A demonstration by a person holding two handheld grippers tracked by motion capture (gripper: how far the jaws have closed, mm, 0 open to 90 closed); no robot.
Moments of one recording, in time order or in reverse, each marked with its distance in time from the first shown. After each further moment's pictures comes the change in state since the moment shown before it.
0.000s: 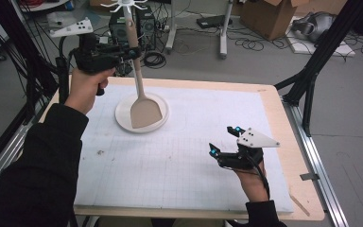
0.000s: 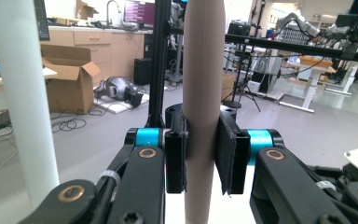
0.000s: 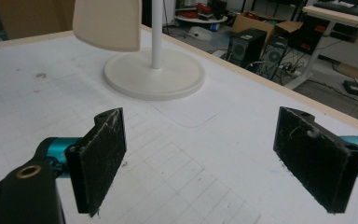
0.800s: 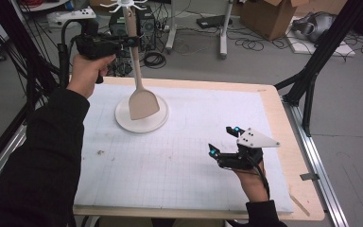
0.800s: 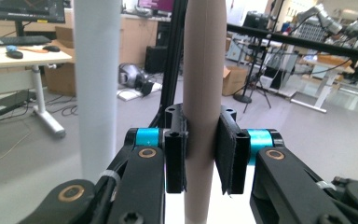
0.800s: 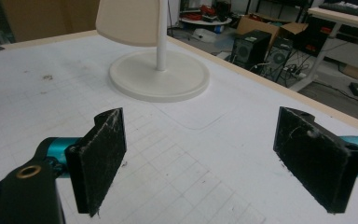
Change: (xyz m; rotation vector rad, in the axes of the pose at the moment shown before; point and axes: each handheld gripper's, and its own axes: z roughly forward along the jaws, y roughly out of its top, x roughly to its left) left arm 0.032 0.005 0.009 0.047 0.050 -0.043; right arm 0.001 0.000 -0.001 -0.011 0.016 0.003
